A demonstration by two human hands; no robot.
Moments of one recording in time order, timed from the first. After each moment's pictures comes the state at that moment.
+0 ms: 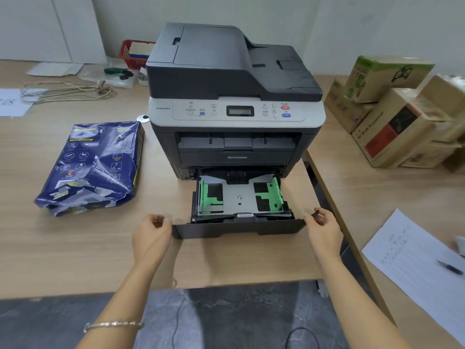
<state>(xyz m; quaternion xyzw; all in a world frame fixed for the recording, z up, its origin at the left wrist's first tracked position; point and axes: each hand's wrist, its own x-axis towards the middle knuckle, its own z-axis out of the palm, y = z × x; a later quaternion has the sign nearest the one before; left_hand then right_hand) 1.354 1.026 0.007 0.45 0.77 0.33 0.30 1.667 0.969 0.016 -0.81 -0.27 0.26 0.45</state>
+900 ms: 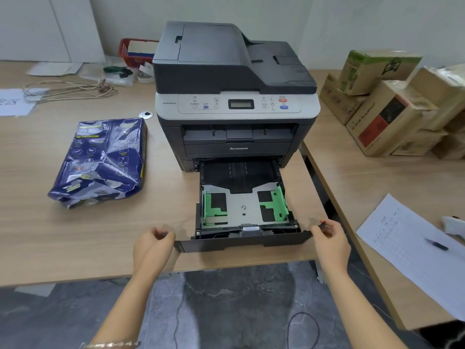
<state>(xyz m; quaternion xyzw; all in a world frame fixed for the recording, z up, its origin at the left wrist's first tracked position) 1.330 0.971 0.016 0.48 0.76 0.26 0.36 1.654 0.897 0.016 -0.82 -0.25 0.24 0.45</state>
